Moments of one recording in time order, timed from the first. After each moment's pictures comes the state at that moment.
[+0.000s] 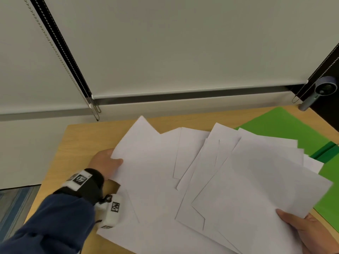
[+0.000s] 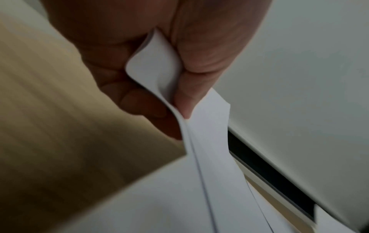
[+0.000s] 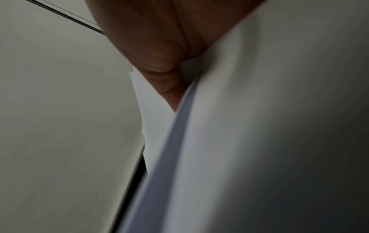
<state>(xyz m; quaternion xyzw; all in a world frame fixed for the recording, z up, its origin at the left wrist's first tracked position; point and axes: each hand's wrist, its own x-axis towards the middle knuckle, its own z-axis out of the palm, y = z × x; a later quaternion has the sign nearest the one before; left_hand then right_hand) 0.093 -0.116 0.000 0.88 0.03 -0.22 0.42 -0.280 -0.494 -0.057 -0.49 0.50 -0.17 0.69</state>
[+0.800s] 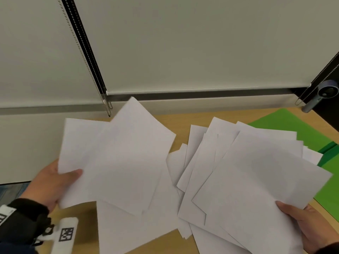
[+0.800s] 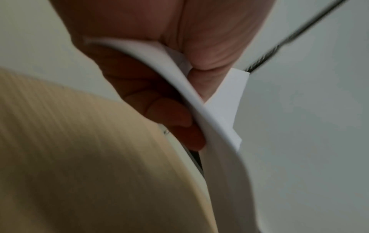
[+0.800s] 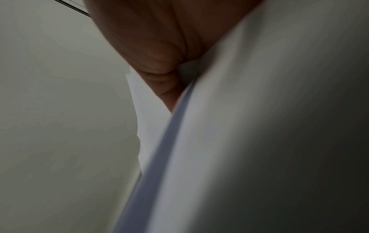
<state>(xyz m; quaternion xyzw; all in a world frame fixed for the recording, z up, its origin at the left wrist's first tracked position) 0.074 0.052 0.007 0.79 0.09 -0.17 0.59 -0.269 -0.454 -0.031 -0.51 0.46 -0.17 0.70</state>
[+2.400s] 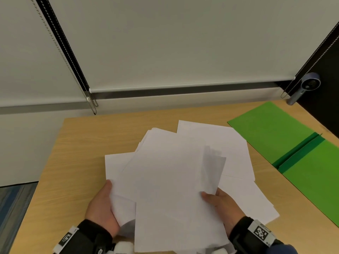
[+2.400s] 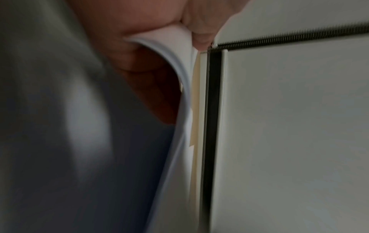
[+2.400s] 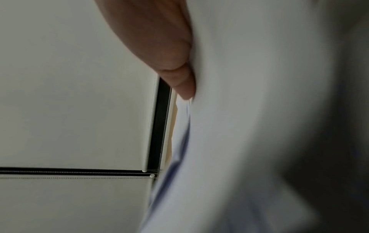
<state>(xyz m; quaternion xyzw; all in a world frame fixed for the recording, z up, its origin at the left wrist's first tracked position) -0.041 -0.087 -0.013 0.48 0.33 -0.33 0.74 -0.189 -0.341 -0.026 -0.50 0.44 0.03 0.75</state>
